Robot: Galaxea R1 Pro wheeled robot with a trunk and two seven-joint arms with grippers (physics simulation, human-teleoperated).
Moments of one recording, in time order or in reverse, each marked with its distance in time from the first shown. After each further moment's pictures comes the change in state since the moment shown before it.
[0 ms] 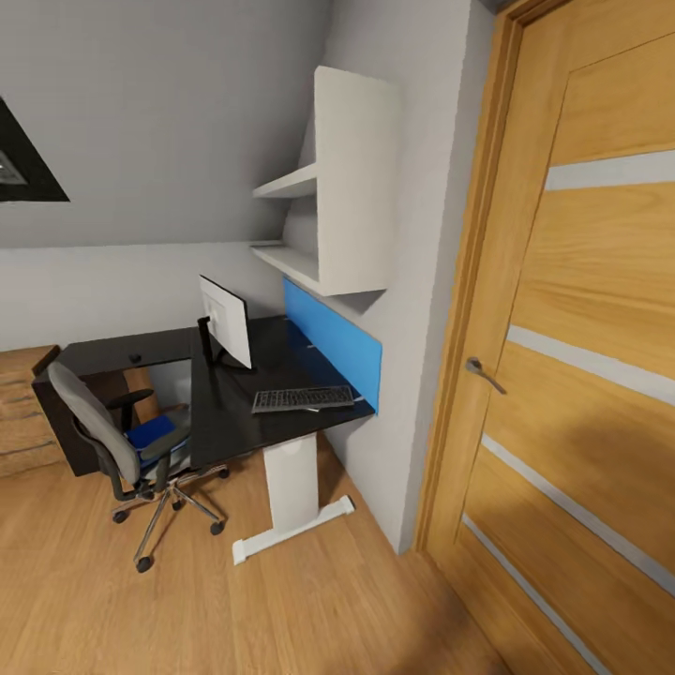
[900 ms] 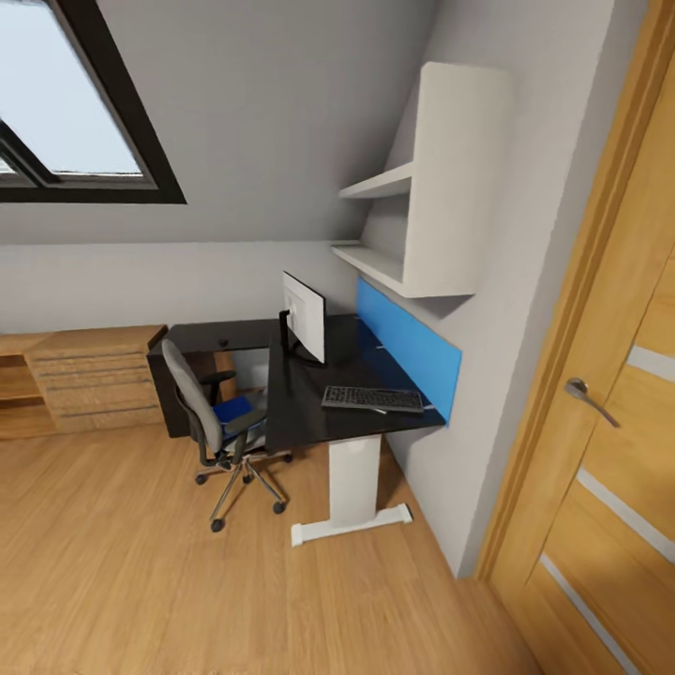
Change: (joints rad) left arm 0.000 0.004 0.003 0.048 -0.001 0.003 -0.005; right arm 0.000 0.001 0.000 0.000 -0.003 0.035 0.000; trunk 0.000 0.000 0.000
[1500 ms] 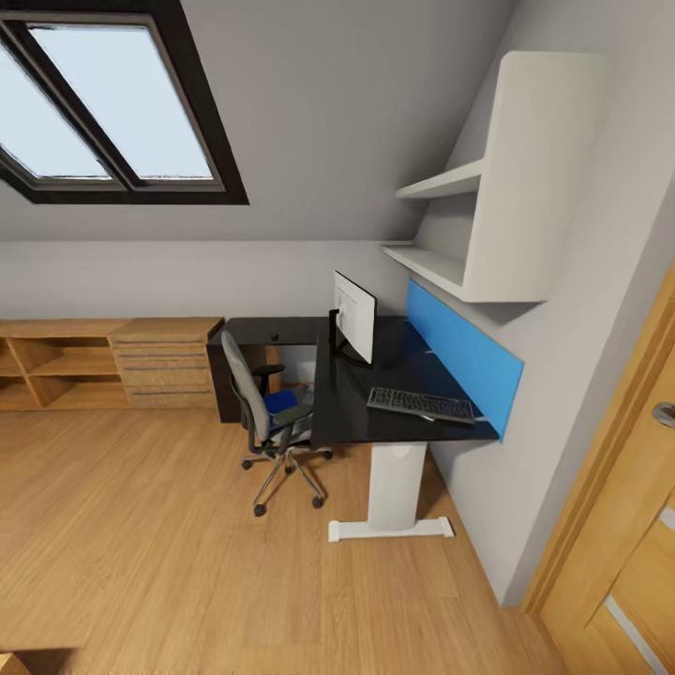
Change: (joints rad) left arm 0.000 0.006 0.001 0.050 0.007 0.000 -0.111; right arm 0.000 -0.002 -0.001 0.000 0.001 -0.014 0.000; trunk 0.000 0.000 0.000
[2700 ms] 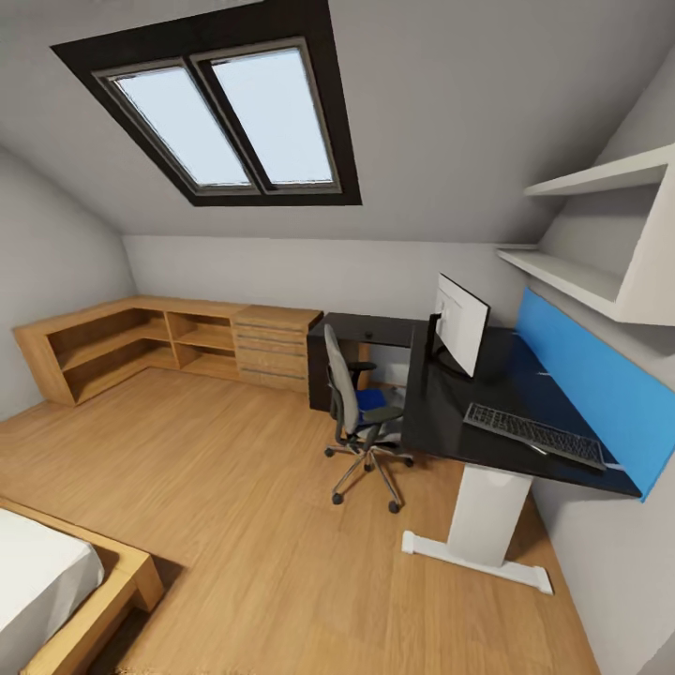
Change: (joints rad) left arm 0.000 -0.001 0.006 0.001 0.000 -0.021 0.000; right arm 0.000 -0.002 -0.001 0.001 0.002 0.000 0.000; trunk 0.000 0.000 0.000
